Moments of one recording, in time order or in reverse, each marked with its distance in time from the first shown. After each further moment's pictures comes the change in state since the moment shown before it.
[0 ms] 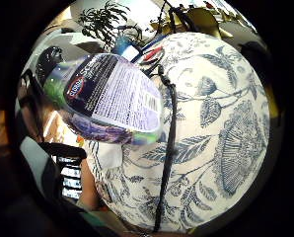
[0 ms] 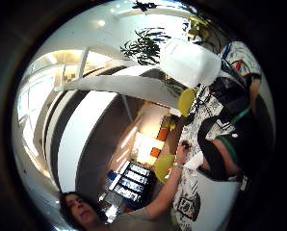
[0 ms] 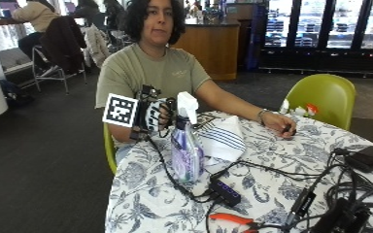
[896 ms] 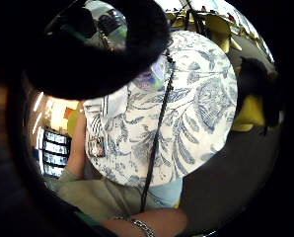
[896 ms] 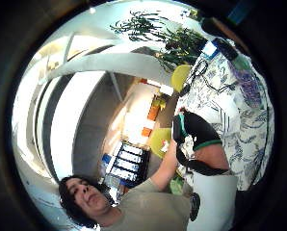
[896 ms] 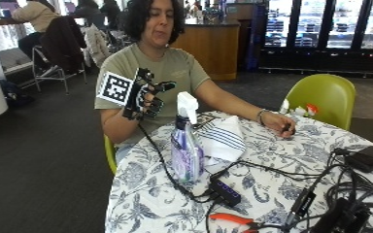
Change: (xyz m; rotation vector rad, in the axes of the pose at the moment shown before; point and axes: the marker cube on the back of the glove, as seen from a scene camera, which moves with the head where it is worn) arm -0.045 0.074 -0.037 -0.155 0.097 -0.072
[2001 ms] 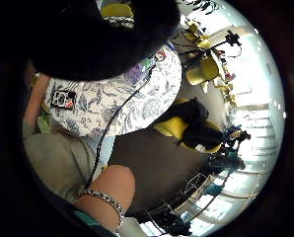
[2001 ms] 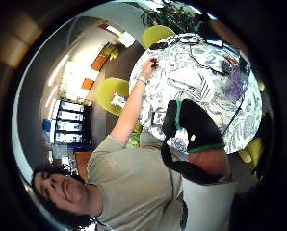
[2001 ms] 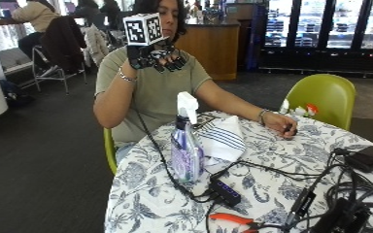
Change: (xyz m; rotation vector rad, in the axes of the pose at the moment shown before) arm -0.129 0.024 -0.021 -0.584 0.811 -0.405
